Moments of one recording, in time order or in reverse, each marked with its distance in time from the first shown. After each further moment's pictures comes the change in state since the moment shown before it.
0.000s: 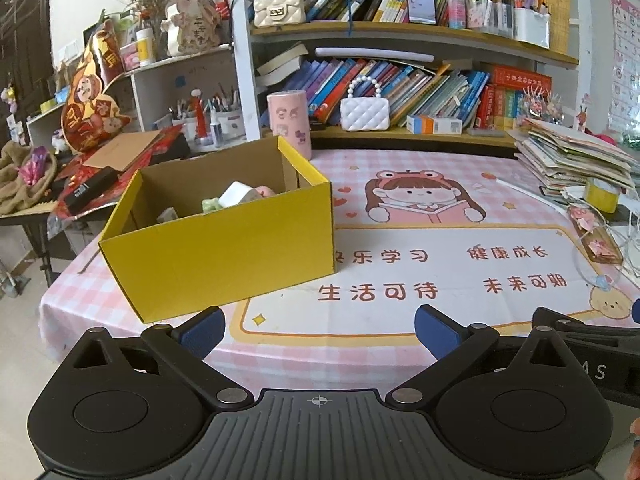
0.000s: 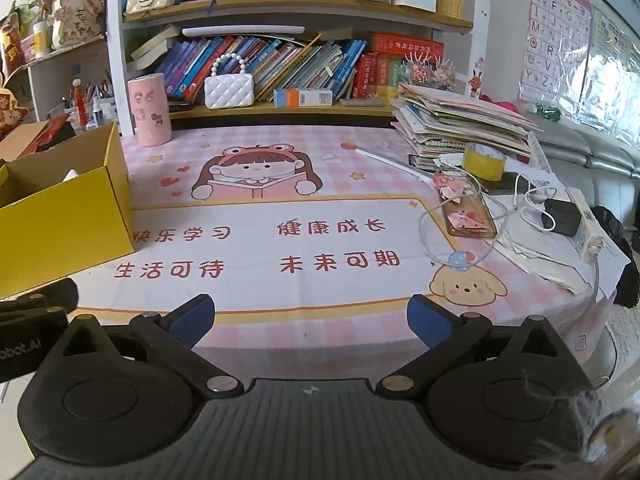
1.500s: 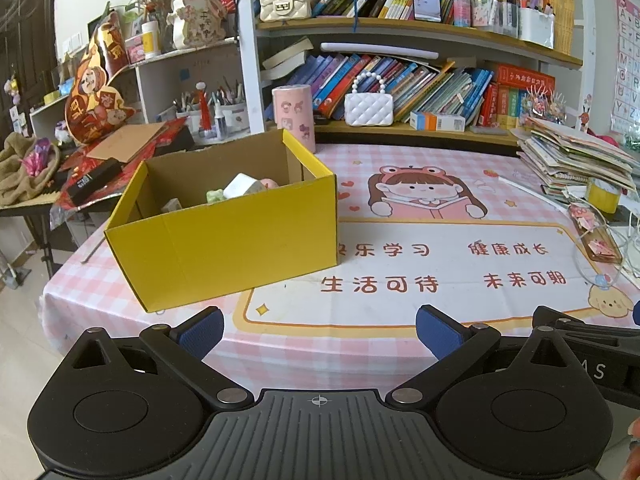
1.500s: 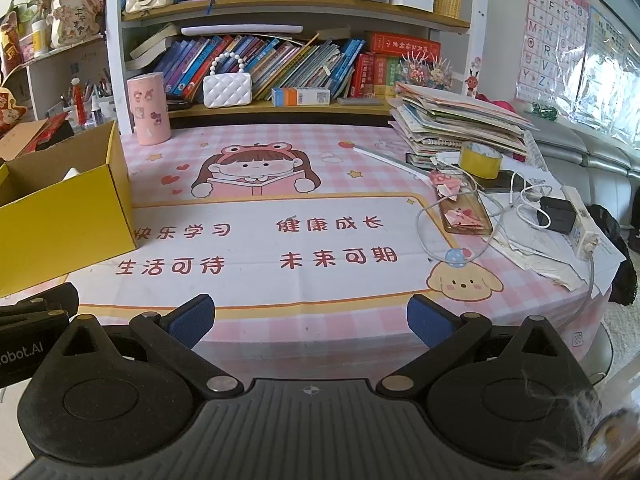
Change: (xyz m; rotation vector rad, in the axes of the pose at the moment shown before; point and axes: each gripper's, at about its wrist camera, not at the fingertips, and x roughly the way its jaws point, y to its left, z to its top) left arm -0.004 0.004 -0.002 -0.020 0.018 0.003; right arm -0.006 0.001 -0.001 0.003 0.005 -0.005
